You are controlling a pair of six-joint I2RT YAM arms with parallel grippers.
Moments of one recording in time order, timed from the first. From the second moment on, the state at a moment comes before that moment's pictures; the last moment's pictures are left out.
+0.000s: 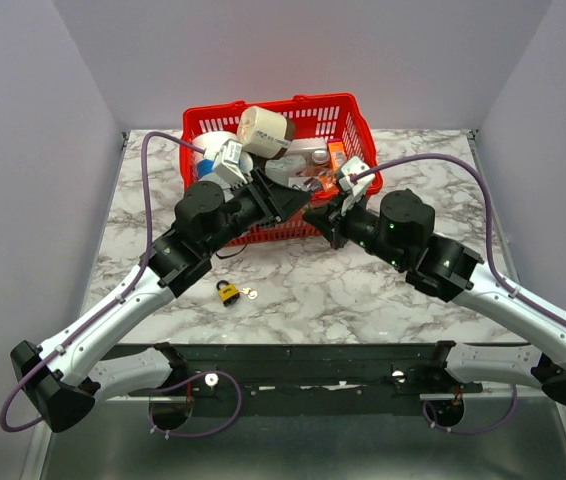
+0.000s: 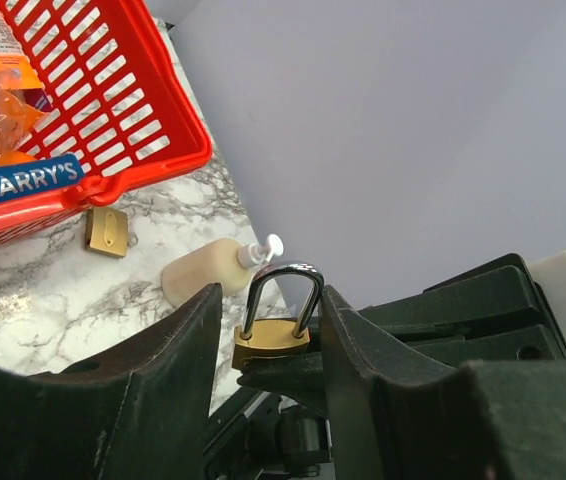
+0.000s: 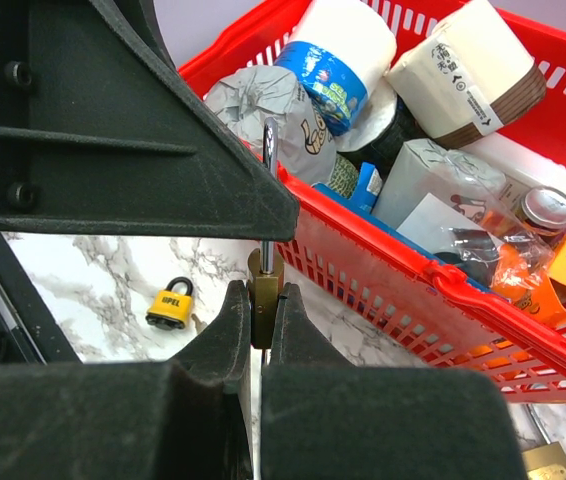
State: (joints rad) left arm -0.75 1.06 1.08 -0.05 0.07 -0.95; right arm 0.97 1.10 1.19 -0.23 0.13 0.02
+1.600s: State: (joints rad) left arm -0.71 1.03 1.06 -0.05 0.14 -0.95; right arm 0.93 1.09 1.17 -0.31 -0.04 0.00
